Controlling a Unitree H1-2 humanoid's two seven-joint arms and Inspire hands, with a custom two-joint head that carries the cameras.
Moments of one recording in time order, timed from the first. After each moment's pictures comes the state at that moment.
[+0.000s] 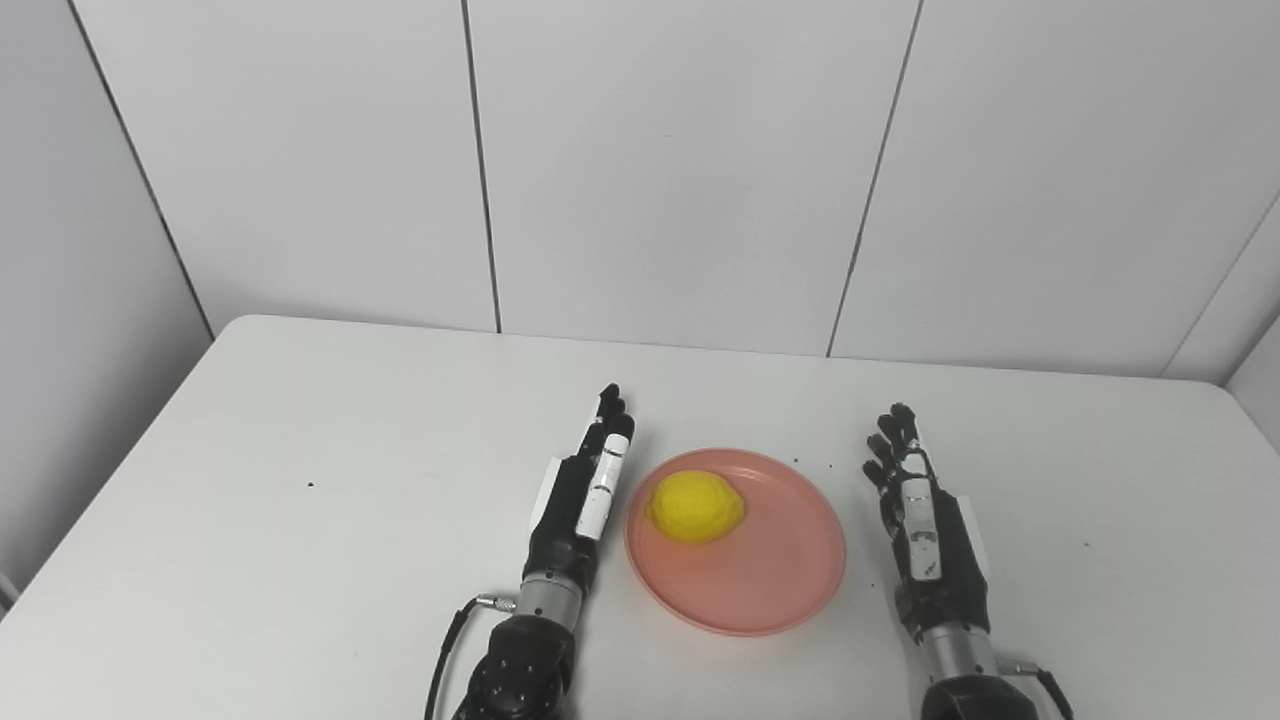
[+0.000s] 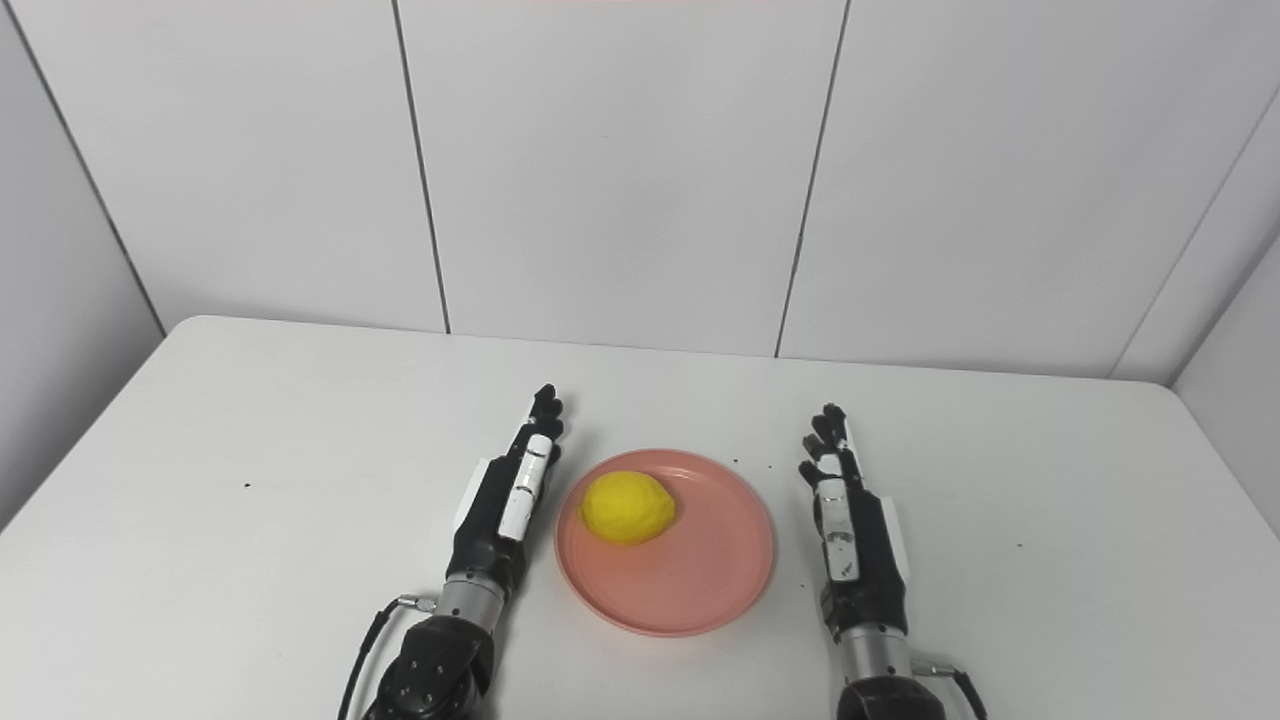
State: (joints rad) left arm -0.32 -0.14 -0.09 0.30 0.06 -0.10 0.05; right arm -0.23 -0.03 -0.01 0.15 0.10 -0.12 -0.01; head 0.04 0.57
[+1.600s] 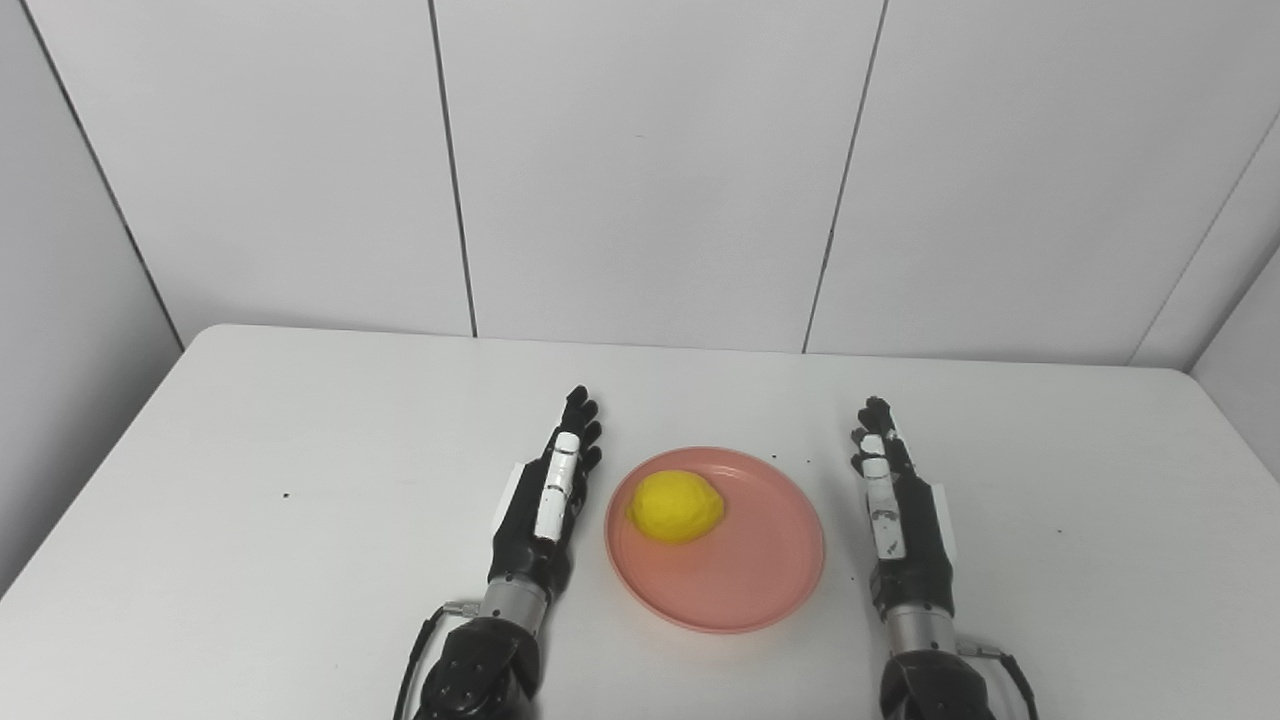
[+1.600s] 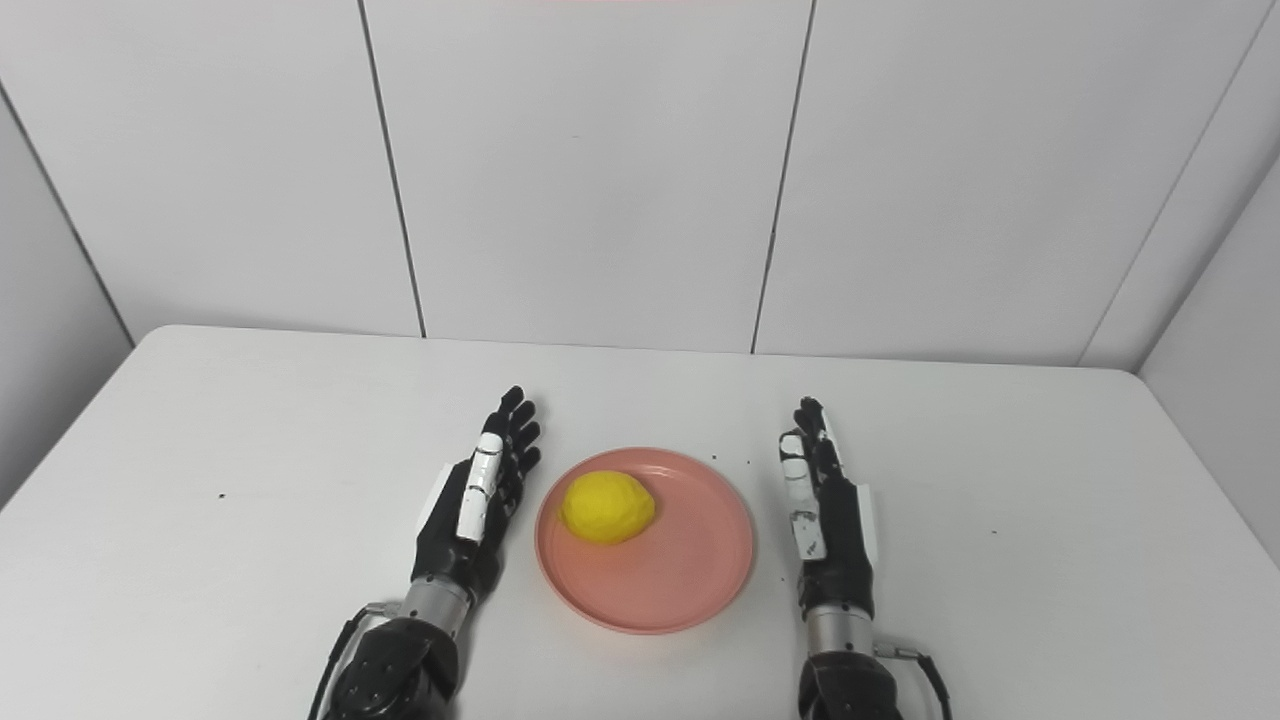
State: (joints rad) left arm -0.31 -0.11 -0.04 0.27 -0.10 -0.04 -0.07; right arm -0.27 0.05 -0.04 0.20 -0.03 -0.11 -0.13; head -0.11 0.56
